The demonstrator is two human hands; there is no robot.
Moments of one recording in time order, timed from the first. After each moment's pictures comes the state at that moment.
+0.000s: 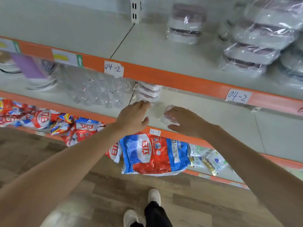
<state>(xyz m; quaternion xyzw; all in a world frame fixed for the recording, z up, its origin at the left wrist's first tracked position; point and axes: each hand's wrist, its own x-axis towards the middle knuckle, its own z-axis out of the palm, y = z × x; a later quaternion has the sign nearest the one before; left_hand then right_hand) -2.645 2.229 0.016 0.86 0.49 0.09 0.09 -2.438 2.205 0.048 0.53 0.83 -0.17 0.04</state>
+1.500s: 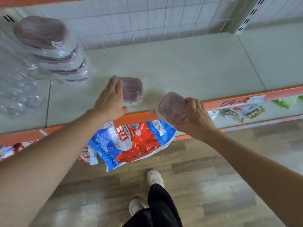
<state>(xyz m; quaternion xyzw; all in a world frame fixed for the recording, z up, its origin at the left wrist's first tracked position) -2.485 2.336 -0.183 0.88 0.44 -0.10 0.12 -2.272 2.170 -0.188 0.80 0.53 -0.23 -0.13</state>
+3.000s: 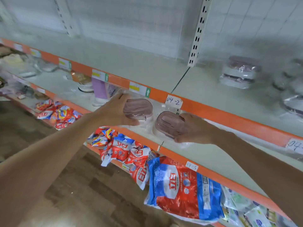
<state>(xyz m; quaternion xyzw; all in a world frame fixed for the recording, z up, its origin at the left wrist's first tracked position) -2.850 2.225 0.114 0.74 0.64 0.14 0.14 -2.562 2.249 0.099 0.49 0.84 -0.24 -0.03</state>
